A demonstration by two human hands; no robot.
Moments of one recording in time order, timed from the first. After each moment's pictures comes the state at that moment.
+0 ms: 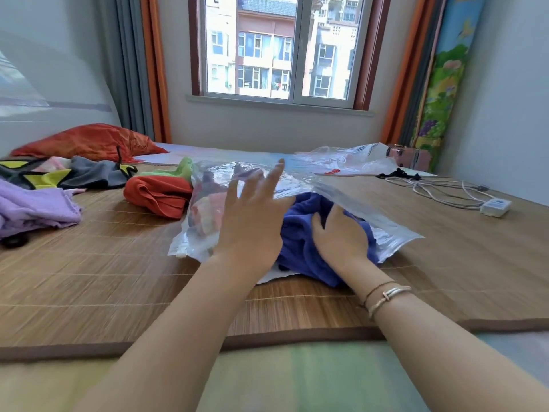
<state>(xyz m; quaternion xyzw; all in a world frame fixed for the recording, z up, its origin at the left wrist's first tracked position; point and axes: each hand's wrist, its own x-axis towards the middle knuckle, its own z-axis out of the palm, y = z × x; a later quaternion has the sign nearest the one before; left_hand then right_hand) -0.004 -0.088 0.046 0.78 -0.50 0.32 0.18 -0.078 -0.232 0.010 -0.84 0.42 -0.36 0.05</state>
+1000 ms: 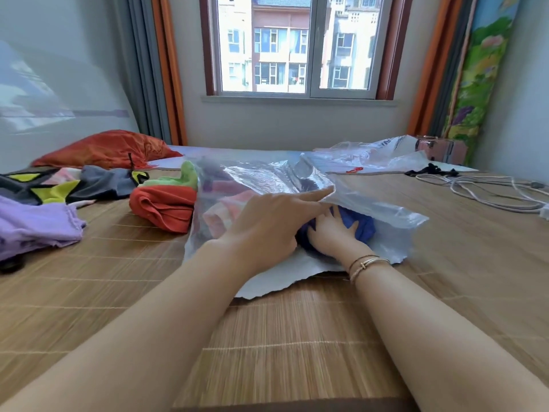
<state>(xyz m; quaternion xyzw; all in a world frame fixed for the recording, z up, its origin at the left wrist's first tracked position) 0.029 -0.128 0.076 0.75 -0.62 0.21 0.09 0.021 -0.338 -0.013 -0.91 0.35 -0.22 0.03</state>
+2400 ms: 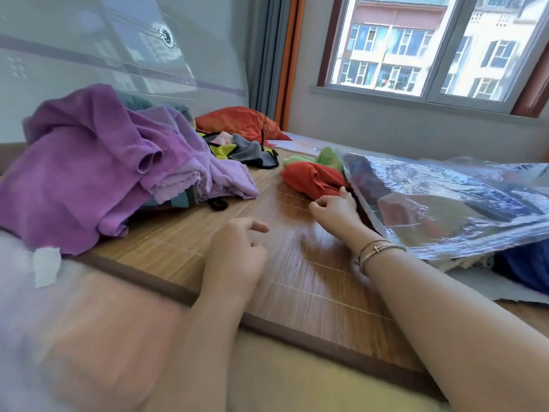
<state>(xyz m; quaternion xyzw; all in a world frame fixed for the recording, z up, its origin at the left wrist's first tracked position) 0.178 0.121 -0.036 0.83 -0.18 0.10 0.51 0.206 -0.085 -0.010 -0.94 0.24 -0.16 0.20</state>
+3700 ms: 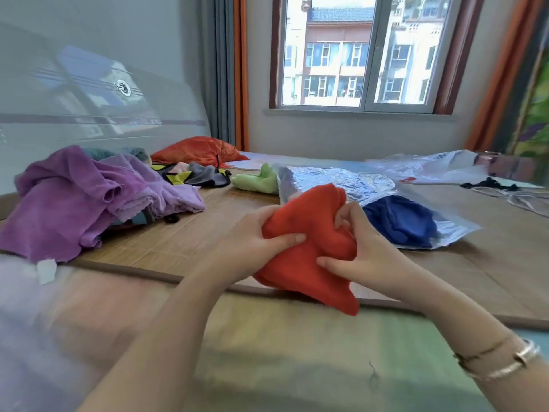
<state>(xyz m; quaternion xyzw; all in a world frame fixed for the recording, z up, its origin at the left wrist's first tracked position) 0.003 0.094 0.050 0.74 -0.44 -0.04 0.51 -0.107 -0.076 0.034 -0.90 0.02 -0.25 0.36</state>
